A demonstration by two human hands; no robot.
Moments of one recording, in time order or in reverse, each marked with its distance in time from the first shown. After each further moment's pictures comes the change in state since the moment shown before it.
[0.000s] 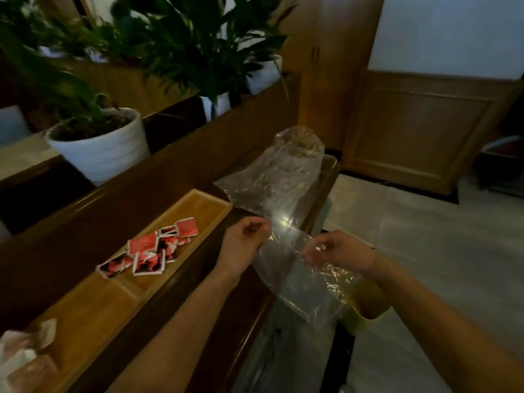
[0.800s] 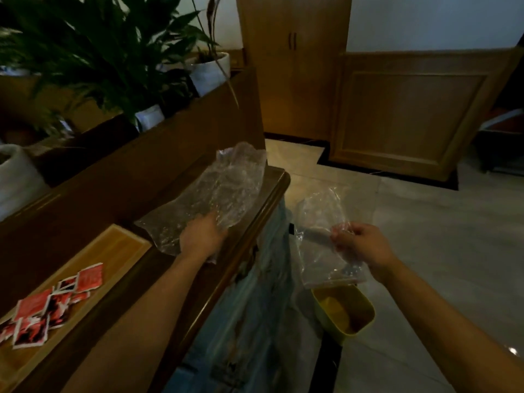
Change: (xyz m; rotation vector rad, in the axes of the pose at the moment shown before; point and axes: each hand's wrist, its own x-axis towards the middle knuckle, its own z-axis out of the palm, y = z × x) left_hand 0.163 -0.004 0.116 1.218 0.003 -0.100; right_hand 0.008 0.137 -0.197 0.432 0.487 0.115
